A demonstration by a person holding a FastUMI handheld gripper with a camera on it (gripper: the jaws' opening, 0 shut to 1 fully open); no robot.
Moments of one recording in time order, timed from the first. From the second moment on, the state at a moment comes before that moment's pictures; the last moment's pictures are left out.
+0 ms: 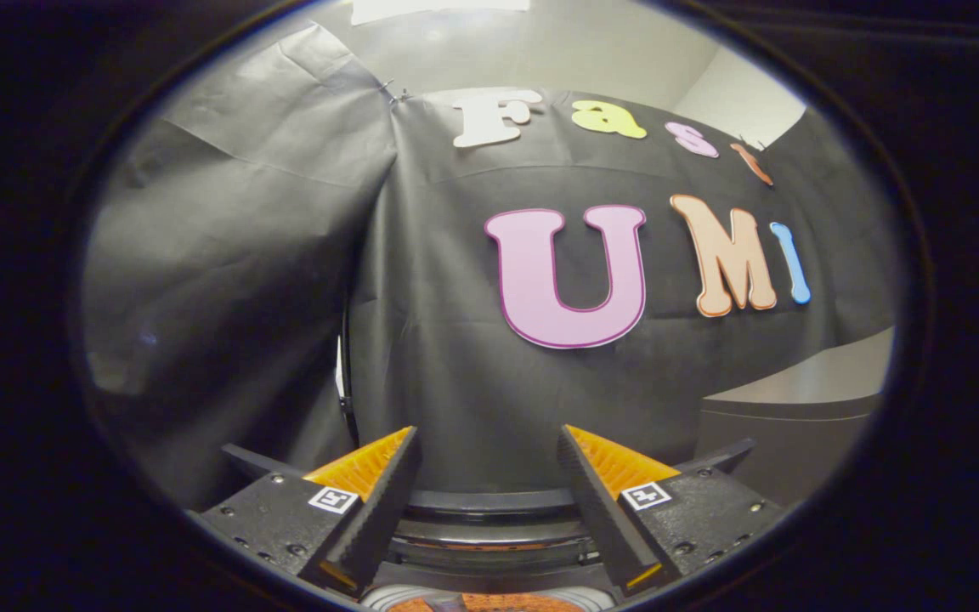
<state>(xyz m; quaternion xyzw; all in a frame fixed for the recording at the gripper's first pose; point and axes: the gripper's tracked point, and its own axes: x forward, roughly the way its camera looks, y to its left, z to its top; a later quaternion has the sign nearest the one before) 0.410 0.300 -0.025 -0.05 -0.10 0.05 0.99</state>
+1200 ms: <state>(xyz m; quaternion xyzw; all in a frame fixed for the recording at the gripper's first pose) 0.361 0.239 -0.144 -0.01 0.03 0.04 1.00</state>
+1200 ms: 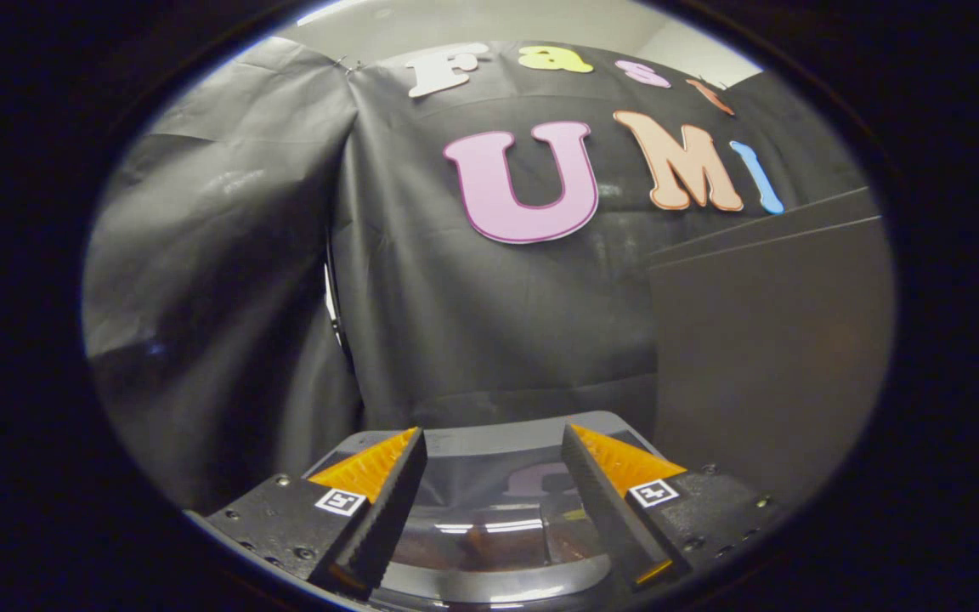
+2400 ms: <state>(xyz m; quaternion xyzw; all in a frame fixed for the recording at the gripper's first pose) 0.202 0.189 -0.094 -0.05 0.06 0.04 1.00</state>
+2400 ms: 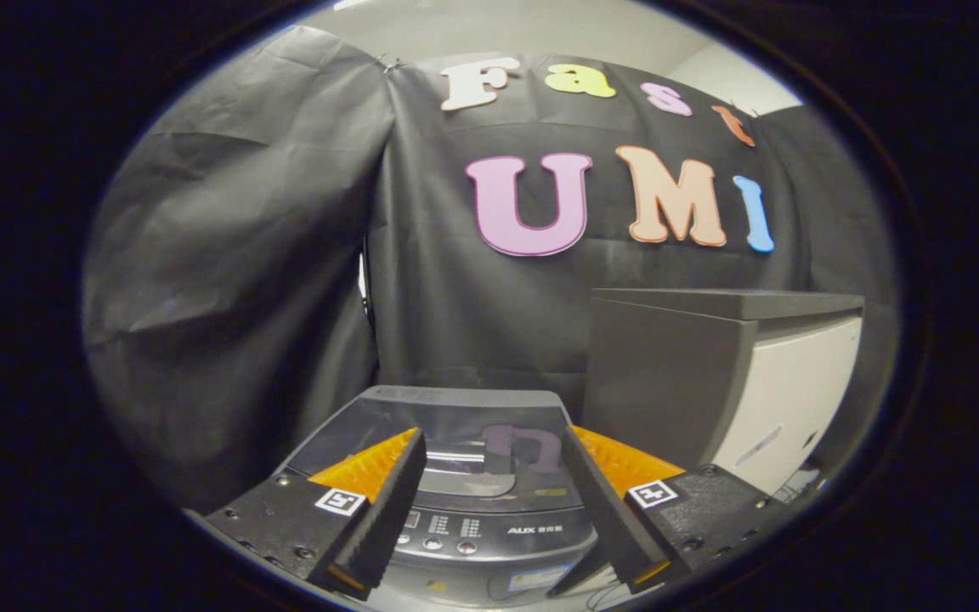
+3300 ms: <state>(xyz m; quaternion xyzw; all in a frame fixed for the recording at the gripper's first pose) 0.075 0.160 0.002 -0.07 0.01 0.03 1.00</state>
